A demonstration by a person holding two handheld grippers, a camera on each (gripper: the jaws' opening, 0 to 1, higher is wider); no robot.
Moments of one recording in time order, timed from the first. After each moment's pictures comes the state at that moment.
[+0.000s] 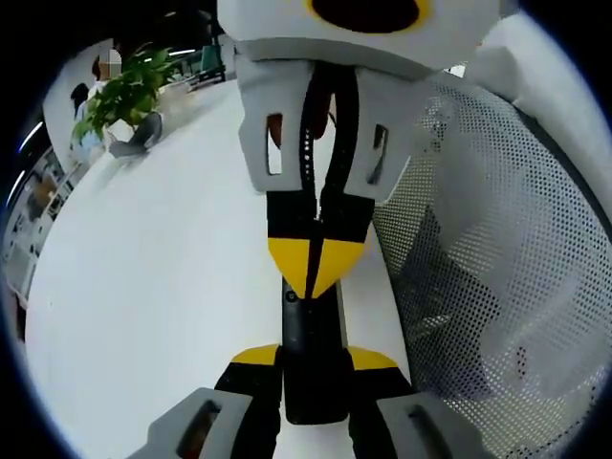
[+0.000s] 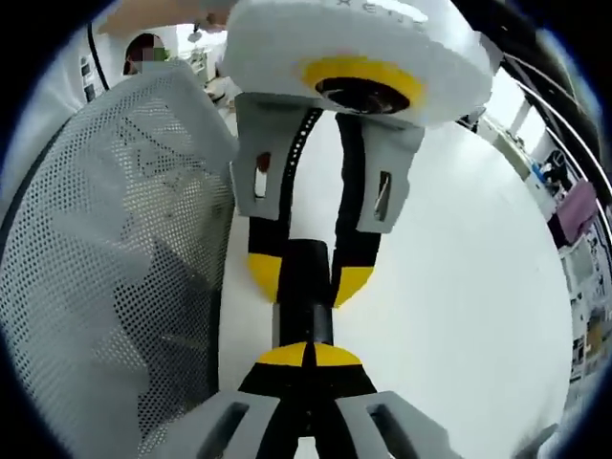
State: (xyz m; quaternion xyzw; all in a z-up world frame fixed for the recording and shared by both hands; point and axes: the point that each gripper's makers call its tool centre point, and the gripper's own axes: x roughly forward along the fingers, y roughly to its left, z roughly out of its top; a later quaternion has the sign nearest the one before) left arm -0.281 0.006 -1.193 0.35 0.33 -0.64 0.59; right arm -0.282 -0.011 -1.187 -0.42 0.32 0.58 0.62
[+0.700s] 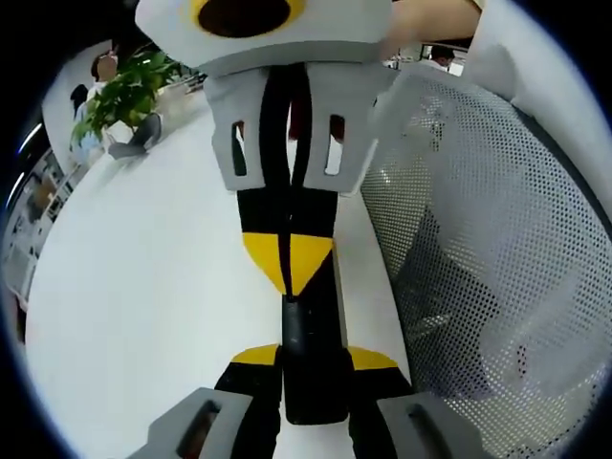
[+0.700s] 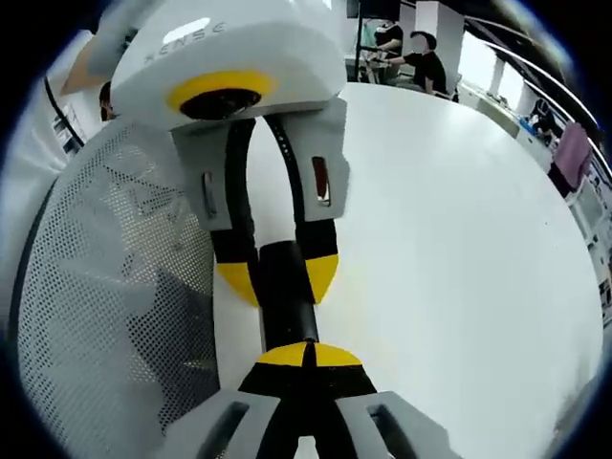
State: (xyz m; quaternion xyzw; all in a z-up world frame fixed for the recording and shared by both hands) left arm -0.281 0.005 -1.193 0.35 0.33 -0.65 0.59; right arm -0.269 -0.015 -1.184 -0.31 0.39 0.58 0.64
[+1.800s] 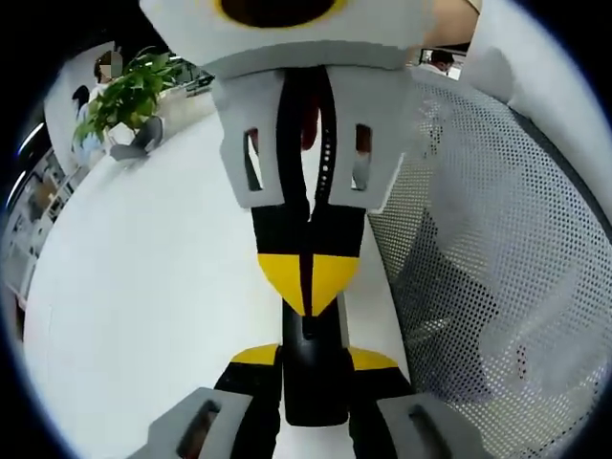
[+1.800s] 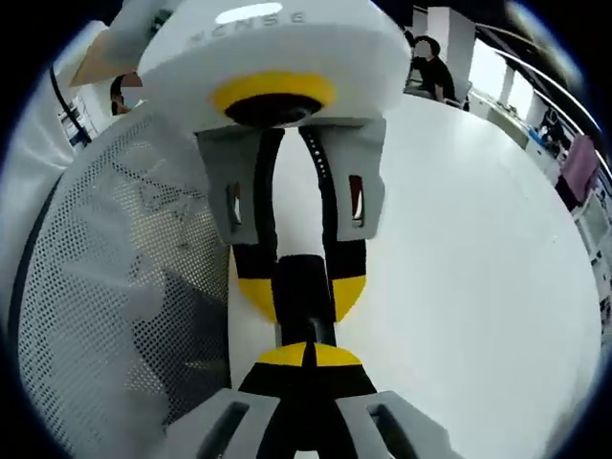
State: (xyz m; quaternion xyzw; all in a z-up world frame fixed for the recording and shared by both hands) left arm -0.281 0.005 -1.193 0.33 0.32 -0.65 0.60; right arm -0.283 -0.001 -1.184 -0.35 0.35 0.60 0.62
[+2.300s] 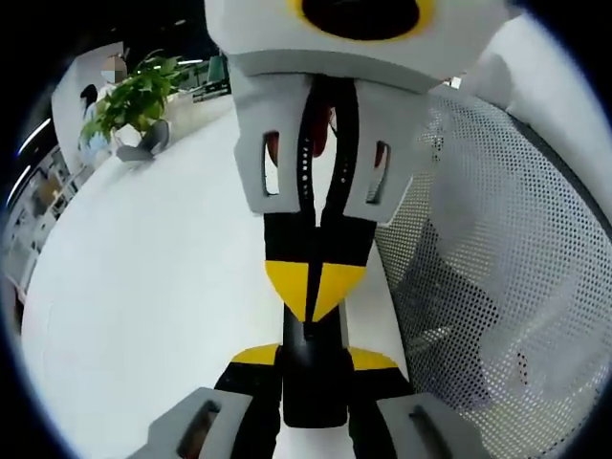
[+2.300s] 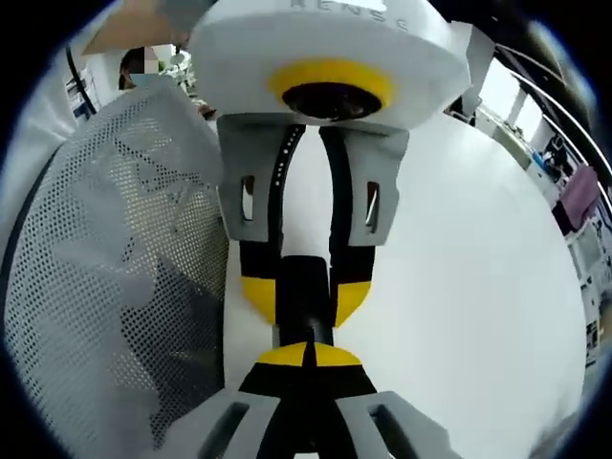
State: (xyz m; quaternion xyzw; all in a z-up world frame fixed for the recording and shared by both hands) left arm -0.282 0.003 -1.193 0.32 0.31 -0.65 0.61; right arm -0.280 0.001 -1.187 -0.34 0.35 0.60 0.64
